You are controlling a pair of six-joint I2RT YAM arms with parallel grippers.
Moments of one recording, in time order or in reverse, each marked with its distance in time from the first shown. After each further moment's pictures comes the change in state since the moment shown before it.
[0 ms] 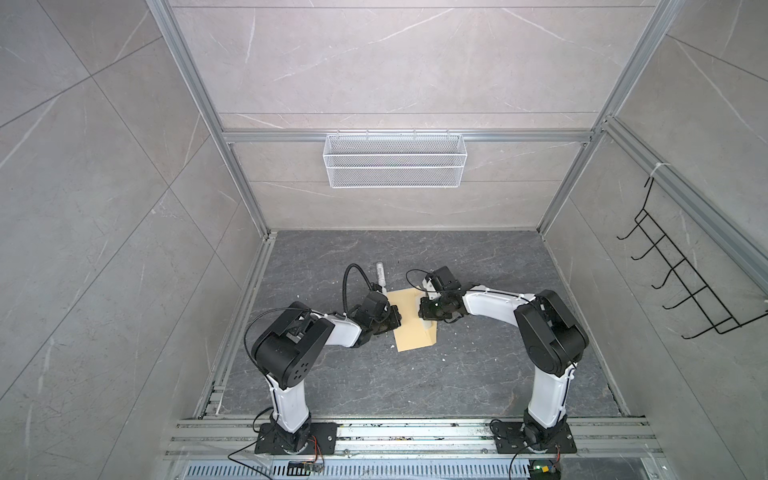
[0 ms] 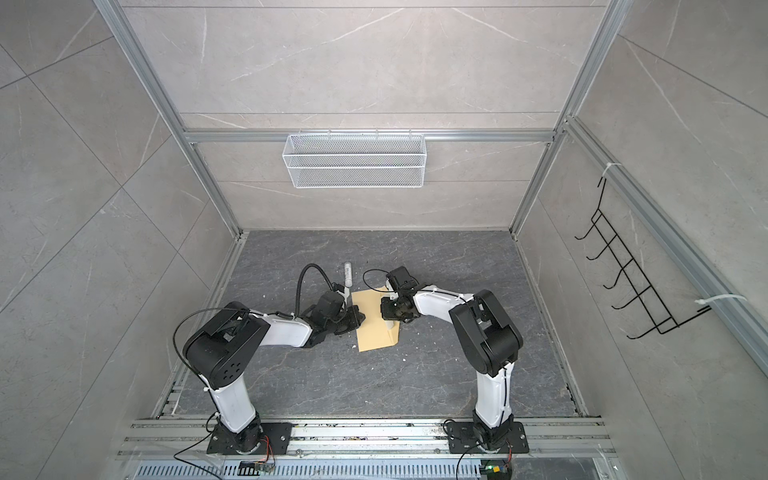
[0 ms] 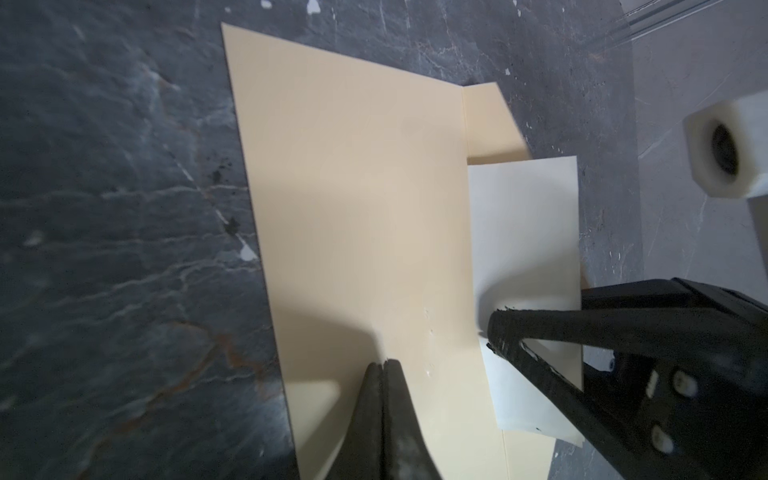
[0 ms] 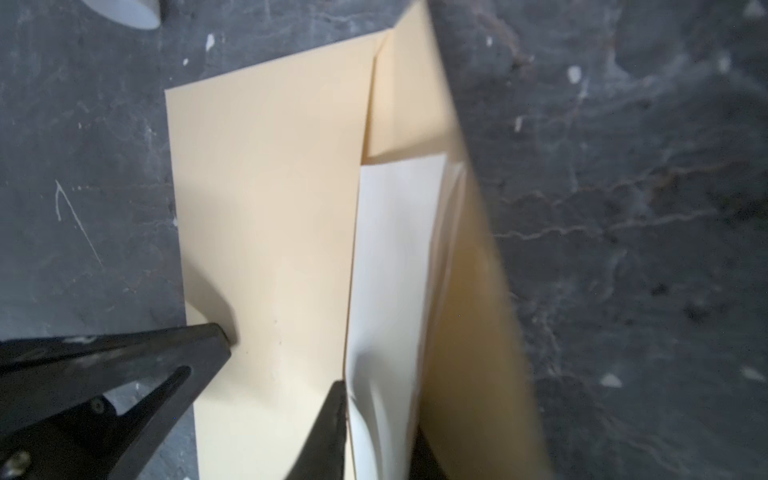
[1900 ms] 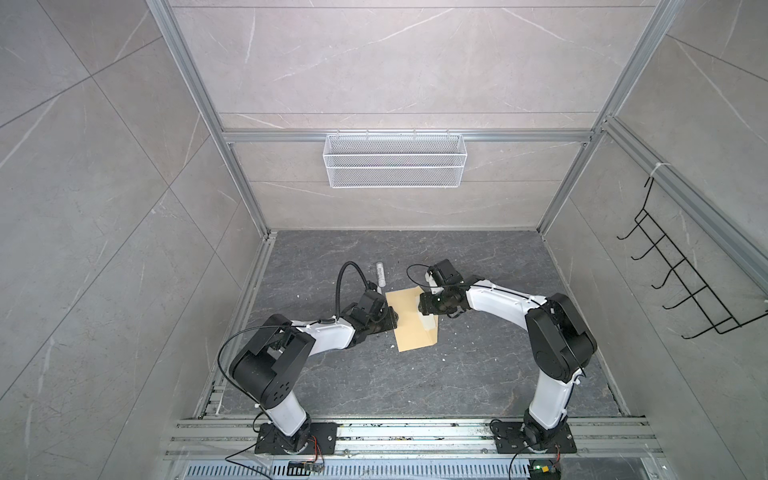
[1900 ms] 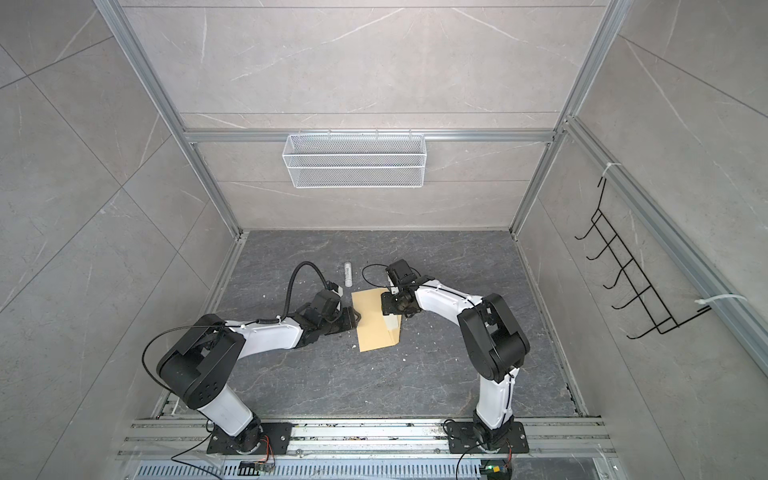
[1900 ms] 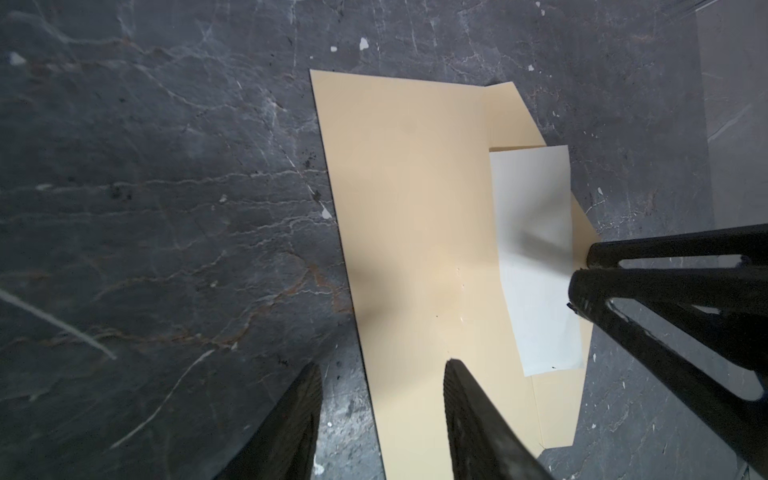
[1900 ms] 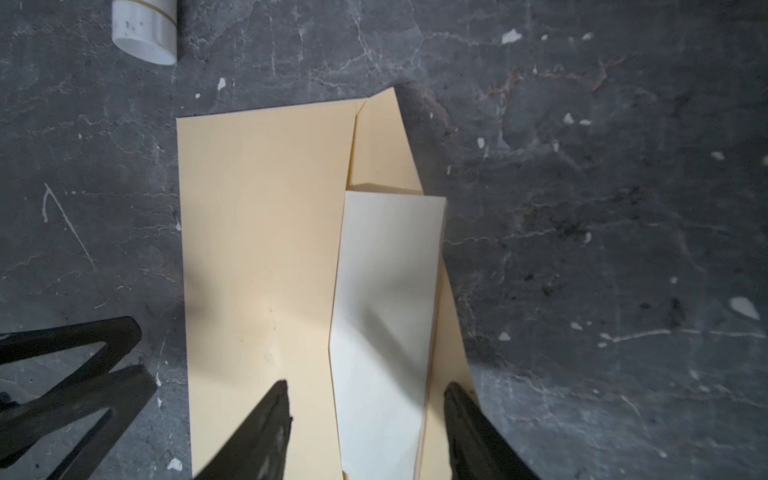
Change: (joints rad) left arm -0.005 -0.153 -0.002 -0.245 -0.114 0.095; right arm 0.001 -0.040 0.064 -0.116 0.093 -0.063
